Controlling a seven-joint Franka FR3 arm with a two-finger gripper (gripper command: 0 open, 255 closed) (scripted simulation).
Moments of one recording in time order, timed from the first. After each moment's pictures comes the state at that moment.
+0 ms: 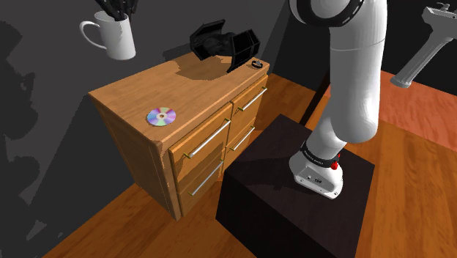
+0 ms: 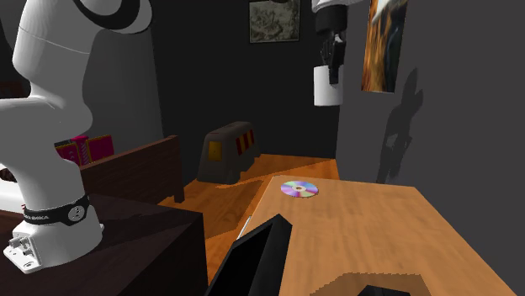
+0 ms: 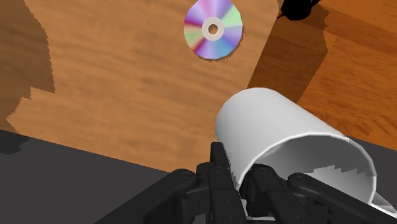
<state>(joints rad) 0.28 0.48 0.28 -1.03 -0.16 1.60 0.21</state>
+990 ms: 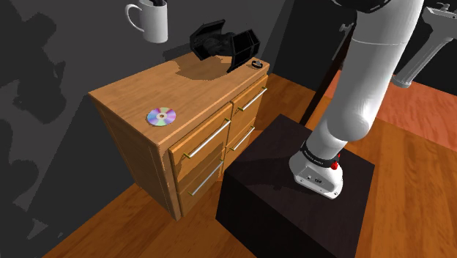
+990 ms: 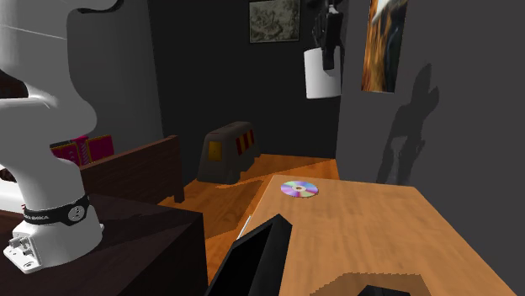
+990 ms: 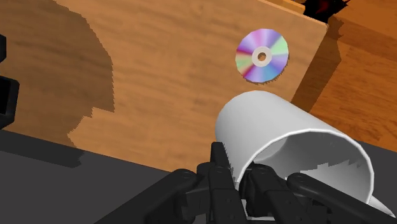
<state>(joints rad) 0.10 0.24 0.24 -1.30 -0.07 1.65 0.03</state>
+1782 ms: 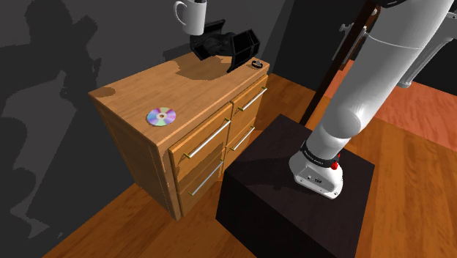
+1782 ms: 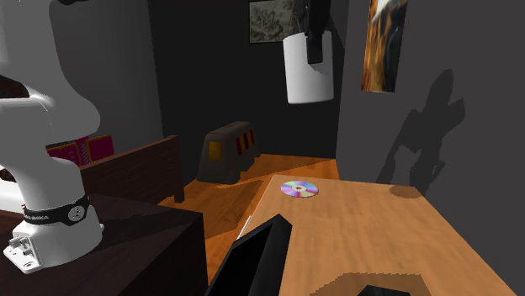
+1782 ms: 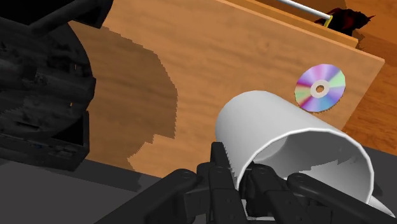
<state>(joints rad) -0.07 0.07 0.13 -1.52 0.01 1.71 -0.25</state>
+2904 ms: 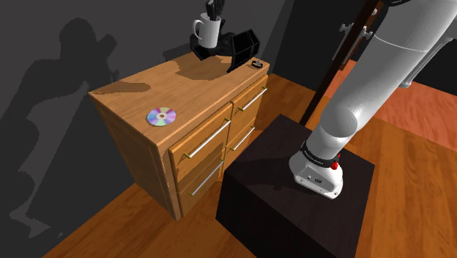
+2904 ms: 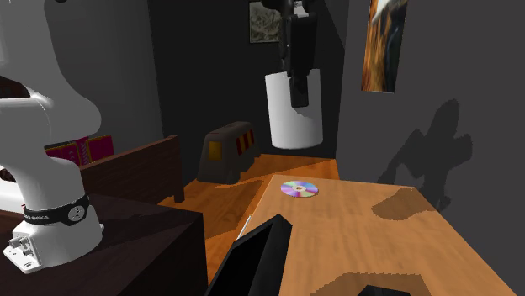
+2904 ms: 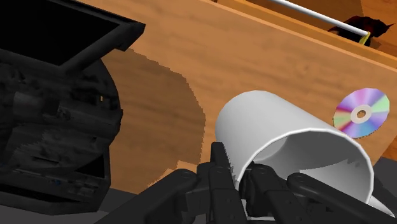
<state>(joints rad) -0.14 0.02 0.08 -1.74 0.03 1.87 -0.38</state>
